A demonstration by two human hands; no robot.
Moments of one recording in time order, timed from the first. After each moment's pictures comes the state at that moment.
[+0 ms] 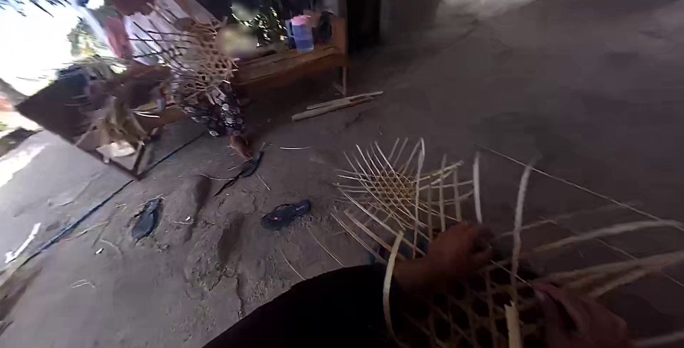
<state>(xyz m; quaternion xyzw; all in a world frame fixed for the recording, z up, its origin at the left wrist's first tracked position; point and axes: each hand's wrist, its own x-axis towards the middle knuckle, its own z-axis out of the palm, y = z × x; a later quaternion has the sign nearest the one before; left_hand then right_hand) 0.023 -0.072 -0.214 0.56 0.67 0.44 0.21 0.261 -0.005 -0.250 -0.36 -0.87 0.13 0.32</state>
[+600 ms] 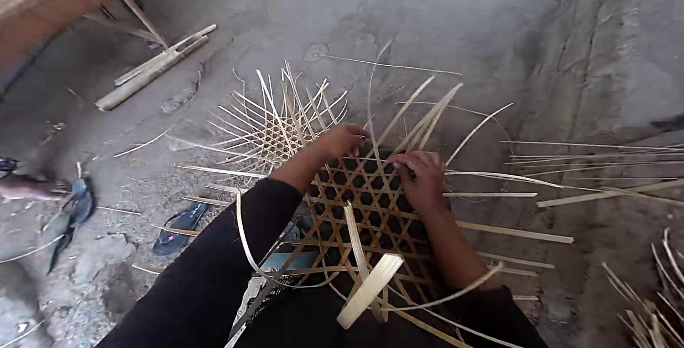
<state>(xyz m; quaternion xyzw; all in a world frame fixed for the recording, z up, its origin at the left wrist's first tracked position) 0.001 -0.008 -0.179 0.56 0.62 0.23 0.50 0.247 -0.020 -0.243 -0.43 -0.82 0.15 0.36</state>
